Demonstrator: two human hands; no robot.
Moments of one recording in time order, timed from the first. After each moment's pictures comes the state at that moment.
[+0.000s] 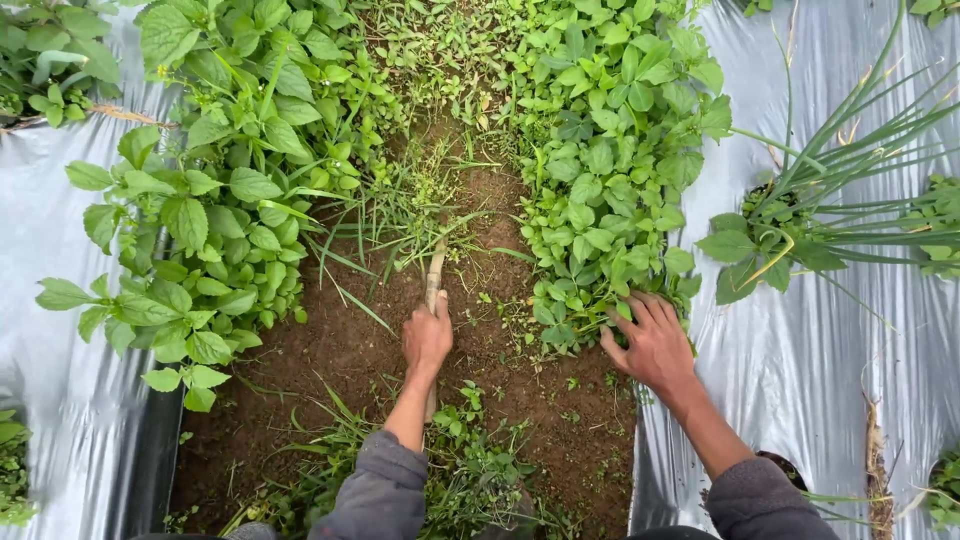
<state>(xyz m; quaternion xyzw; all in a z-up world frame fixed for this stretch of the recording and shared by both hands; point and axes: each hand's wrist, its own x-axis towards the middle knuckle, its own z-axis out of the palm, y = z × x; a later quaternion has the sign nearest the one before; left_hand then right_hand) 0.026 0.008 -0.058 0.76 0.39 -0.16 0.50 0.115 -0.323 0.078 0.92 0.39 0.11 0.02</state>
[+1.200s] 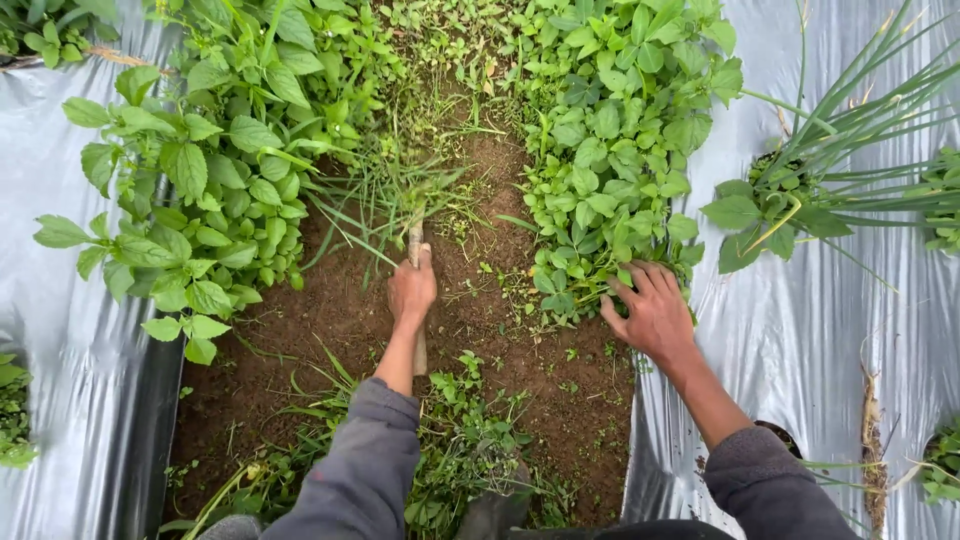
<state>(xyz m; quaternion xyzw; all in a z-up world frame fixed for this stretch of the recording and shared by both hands) 0.029 0.026 -0.078 0.74 0.42 -0.12 0.51 0.112 -0.326 0.078 0.90 0.40 0.15 0.03</state>
